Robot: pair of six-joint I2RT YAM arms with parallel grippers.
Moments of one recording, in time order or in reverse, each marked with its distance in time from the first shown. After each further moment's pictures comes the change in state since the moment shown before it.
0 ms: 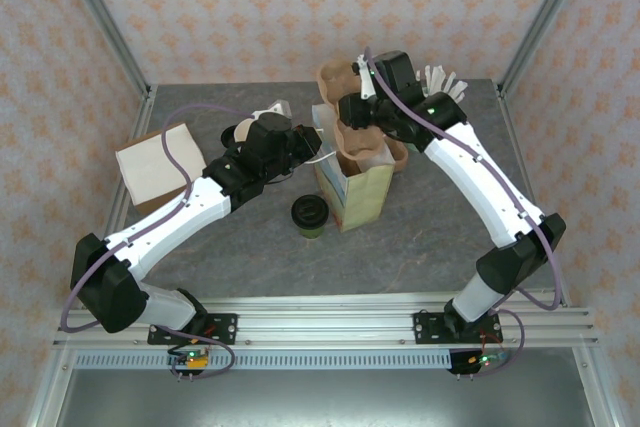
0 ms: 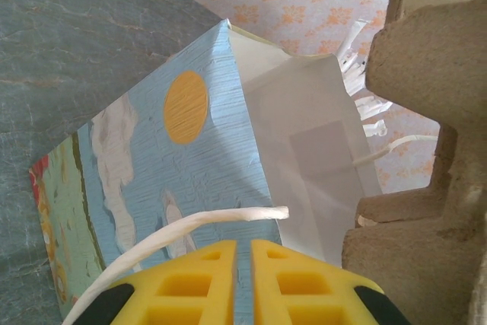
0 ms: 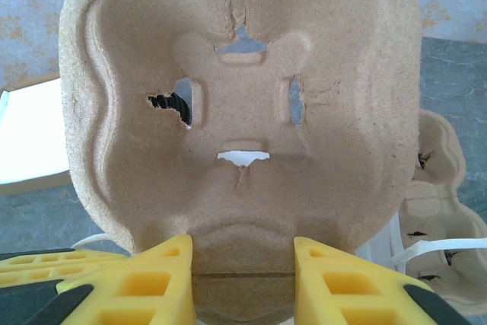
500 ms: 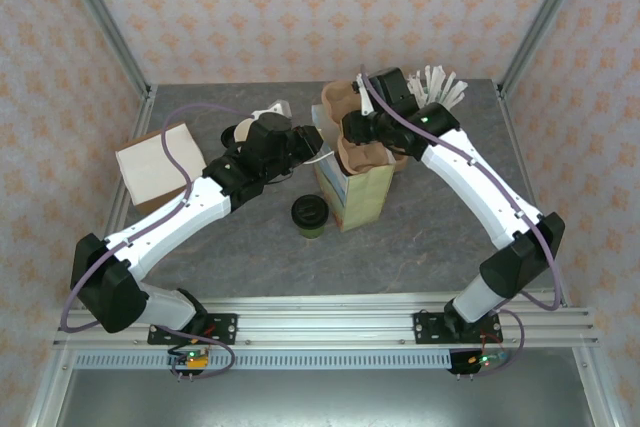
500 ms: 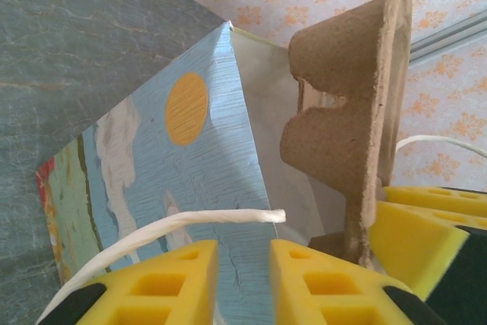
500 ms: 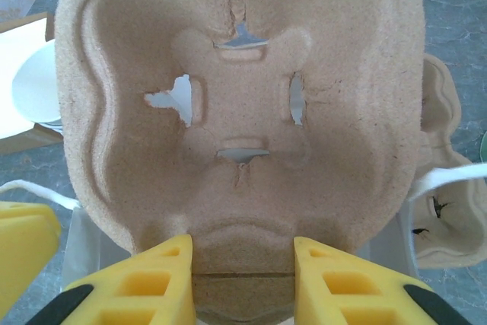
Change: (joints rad) left arm 0.000 0.000 0.003 -0.013 -0.013 0.016; right arm 0.000 -0.033 -0.135 -0.003 0.019 0.001
